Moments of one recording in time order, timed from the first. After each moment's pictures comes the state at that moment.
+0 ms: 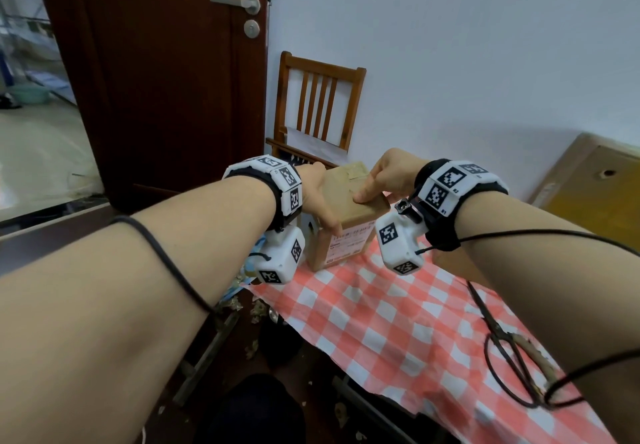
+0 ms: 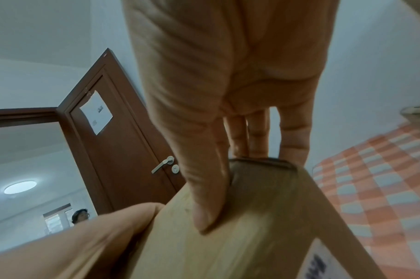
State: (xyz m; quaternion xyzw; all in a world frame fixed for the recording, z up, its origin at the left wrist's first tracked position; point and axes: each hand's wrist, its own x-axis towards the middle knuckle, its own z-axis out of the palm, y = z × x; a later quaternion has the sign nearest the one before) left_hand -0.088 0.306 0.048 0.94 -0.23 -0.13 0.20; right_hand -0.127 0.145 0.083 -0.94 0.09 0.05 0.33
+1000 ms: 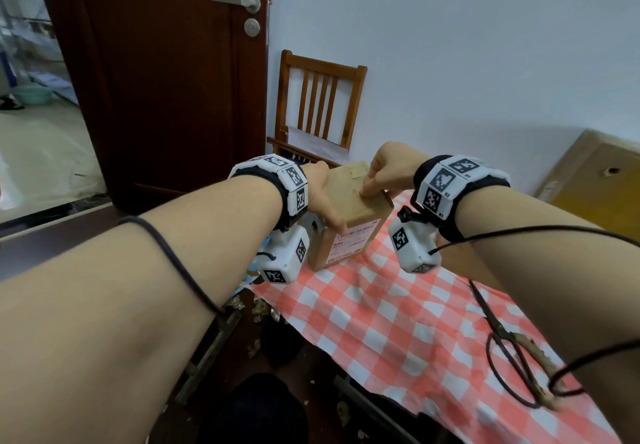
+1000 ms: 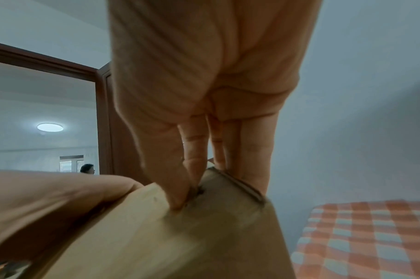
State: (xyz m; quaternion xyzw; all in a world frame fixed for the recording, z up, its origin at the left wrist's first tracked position) left_hand -0.084 0.299 0.046 0.94 -0.24 -0.13 0.20; right_hand -0.126 0.145 0.088 -0.98 0.02 0.02 0.19
